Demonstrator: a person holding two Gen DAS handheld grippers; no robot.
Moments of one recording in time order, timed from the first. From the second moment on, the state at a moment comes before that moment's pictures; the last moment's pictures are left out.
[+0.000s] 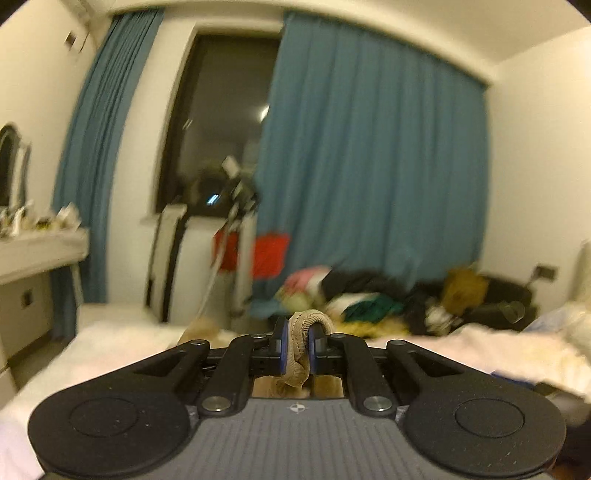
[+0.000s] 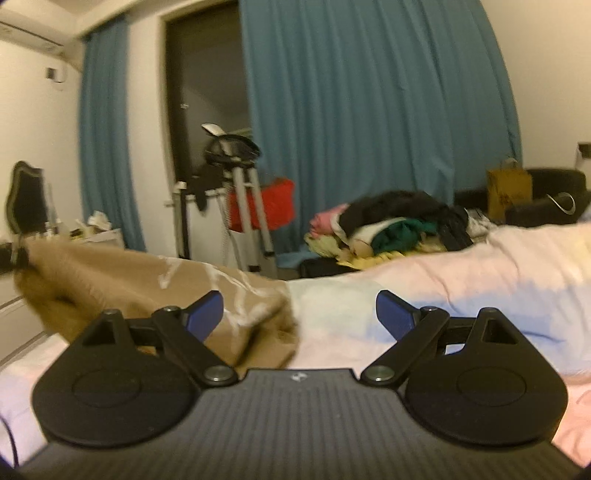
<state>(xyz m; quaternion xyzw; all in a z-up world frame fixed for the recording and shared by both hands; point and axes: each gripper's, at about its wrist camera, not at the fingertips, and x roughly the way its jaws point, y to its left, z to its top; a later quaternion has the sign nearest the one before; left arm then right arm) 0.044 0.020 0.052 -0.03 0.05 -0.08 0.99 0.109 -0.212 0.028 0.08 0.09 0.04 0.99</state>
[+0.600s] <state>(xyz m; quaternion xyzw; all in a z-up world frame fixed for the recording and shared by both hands) 0.049 0.068 0.025 -0.10 0.12 -0.11 0.98 0.024 -0.151 0.050 0.01 0.17 0.29 0.94</state>
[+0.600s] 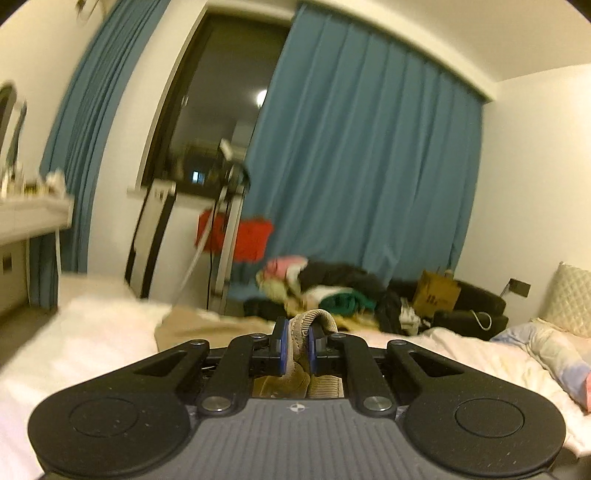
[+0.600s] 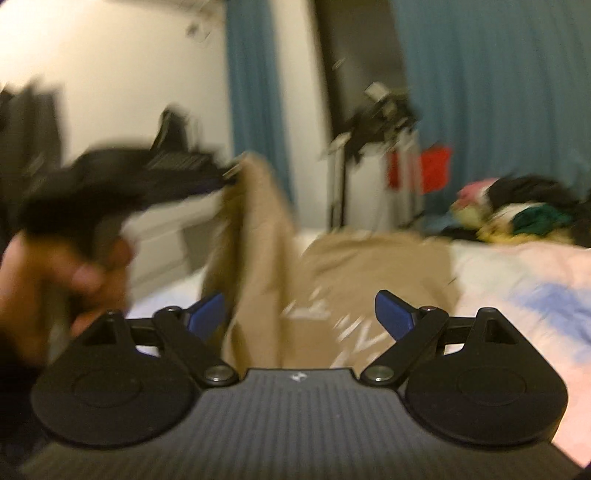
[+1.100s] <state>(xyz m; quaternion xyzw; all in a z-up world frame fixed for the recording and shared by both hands) 0.126 0.075 -0.014 -0.09 0.24 -0.18 0.95 0.073 -0.218 0.022 0.06 0.25 0.13 0.96</state>
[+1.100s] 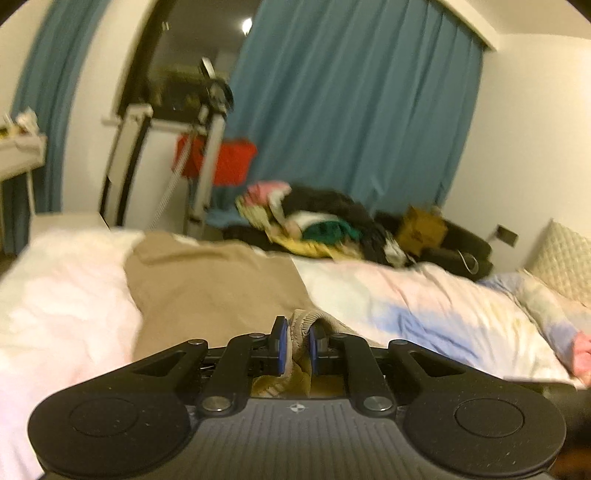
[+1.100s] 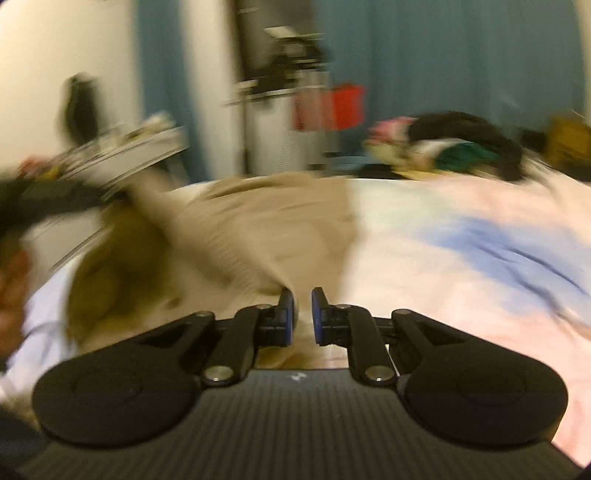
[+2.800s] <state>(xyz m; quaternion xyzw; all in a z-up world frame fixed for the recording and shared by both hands) 0.052 0.082 0.024 -0.20 0.04 -0.29 0.93 0.044 -0.226 0.068 0.00 0.18 0.05 0.98</state>
